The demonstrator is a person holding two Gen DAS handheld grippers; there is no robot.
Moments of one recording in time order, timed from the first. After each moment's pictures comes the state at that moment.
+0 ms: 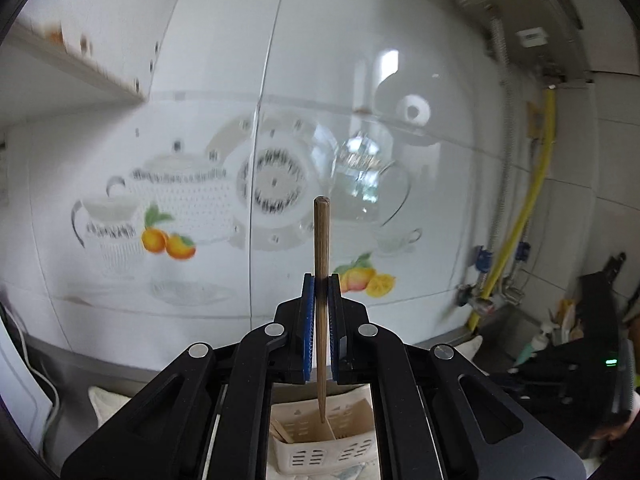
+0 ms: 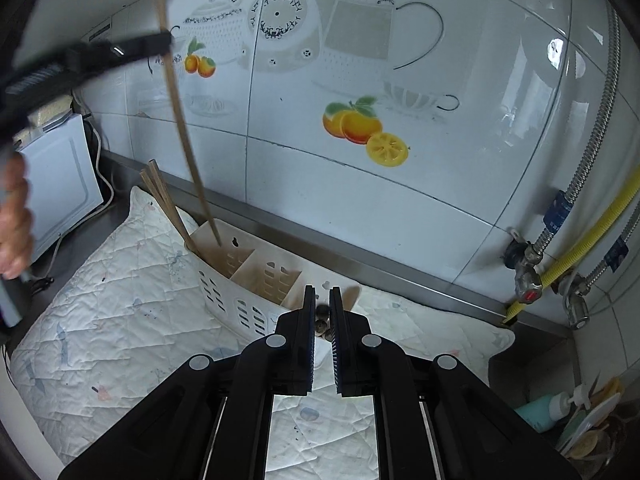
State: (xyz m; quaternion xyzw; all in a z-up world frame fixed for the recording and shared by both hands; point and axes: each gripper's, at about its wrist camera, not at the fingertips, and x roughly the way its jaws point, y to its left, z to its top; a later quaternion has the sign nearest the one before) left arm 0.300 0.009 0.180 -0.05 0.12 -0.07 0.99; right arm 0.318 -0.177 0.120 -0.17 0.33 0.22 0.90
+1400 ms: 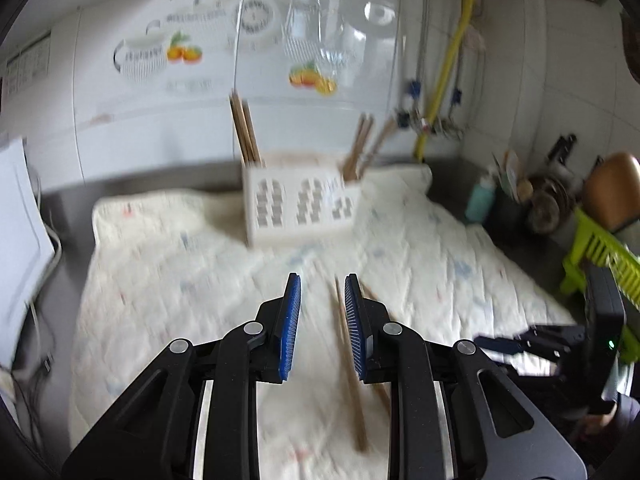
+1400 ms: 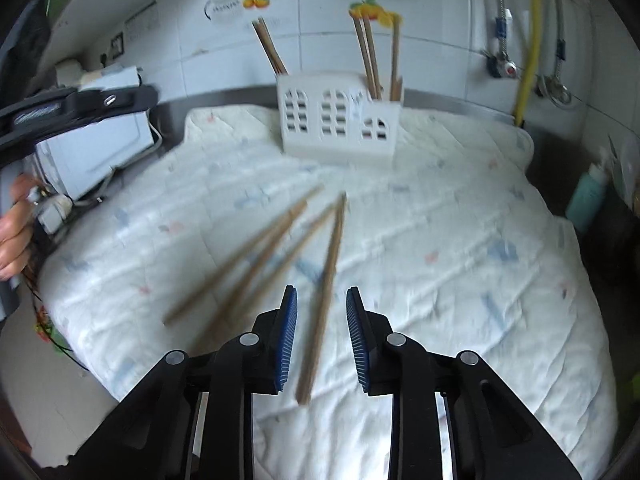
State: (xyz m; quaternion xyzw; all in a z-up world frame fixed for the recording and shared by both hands) left arm 0.083 -0.009 0.019 -0.02 0.28 -0.12 0.95; right arm 0.068 -0.218 -0.045 -0.07 0.36 0.20 0.91
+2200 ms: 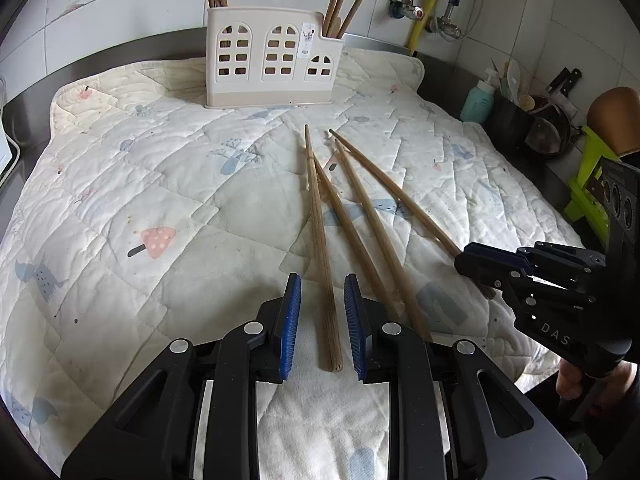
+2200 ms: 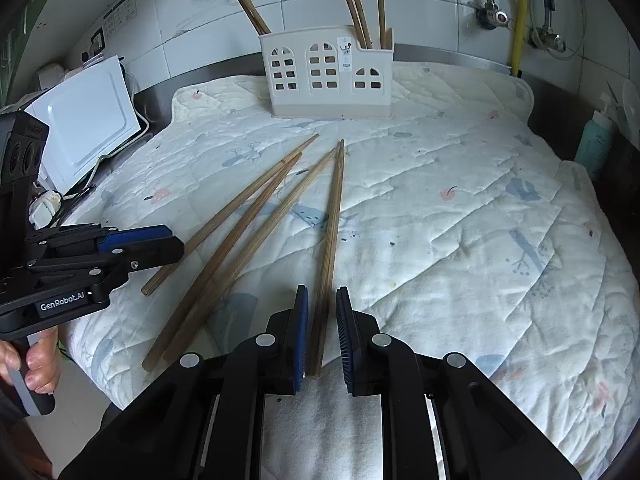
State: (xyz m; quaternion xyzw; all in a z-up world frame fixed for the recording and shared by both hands) left arm 0.083 -0.039 -0.095 -0.03 0.40 -0.15 0.91; right arm 0.070 -0.219 -0.083 -0.03 0.40 0.20 0.89
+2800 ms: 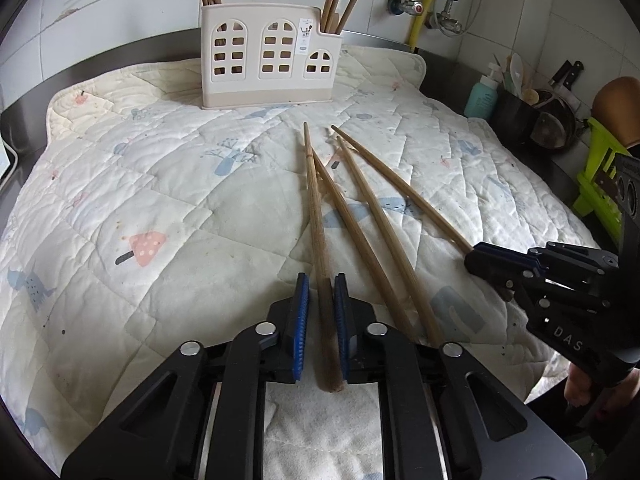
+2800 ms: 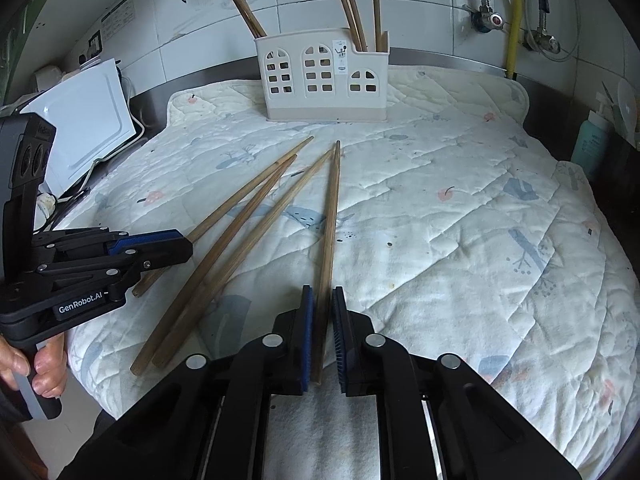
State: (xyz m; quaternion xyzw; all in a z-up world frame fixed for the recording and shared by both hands) left arm 0.089 -0.046 -0.105 -0.01 0.39 -0.14 0.91; right arm 0.069 -0.218 -0.089 -0.03 0.39 0.19 0.90
